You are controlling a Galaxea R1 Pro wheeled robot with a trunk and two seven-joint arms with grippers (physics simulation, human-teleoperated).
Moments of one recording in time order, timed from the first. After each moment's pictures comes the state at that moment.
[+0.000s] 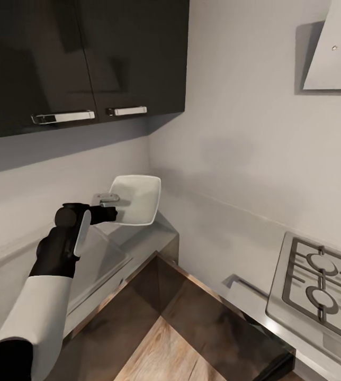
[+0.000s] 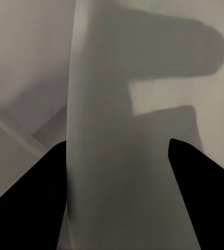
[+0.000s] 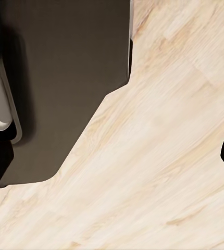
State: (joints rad) left arm -0.90 0.00 0.05 -1.26 0.01 1.03 -0.06; right arm 0.02 -0.03 0.00 0.07 0.00 -0.16 0.00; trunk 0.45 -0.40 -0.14
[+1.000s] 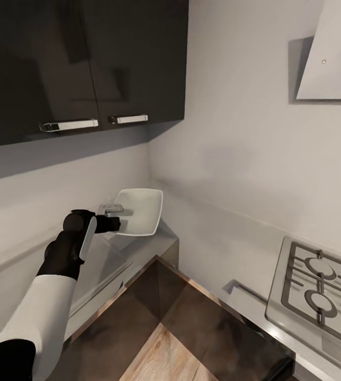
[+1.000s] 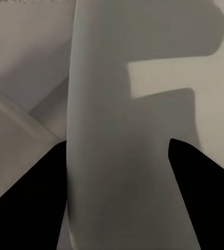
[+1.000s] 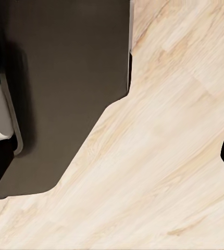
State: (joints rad) left arm -0.90 -0.01 0.04 -1.13 0.01 1.03 -0.06; right arm 0.02 -0.03 0.00 0.07 0.00 -0.16 0.00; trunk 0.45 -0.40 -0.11
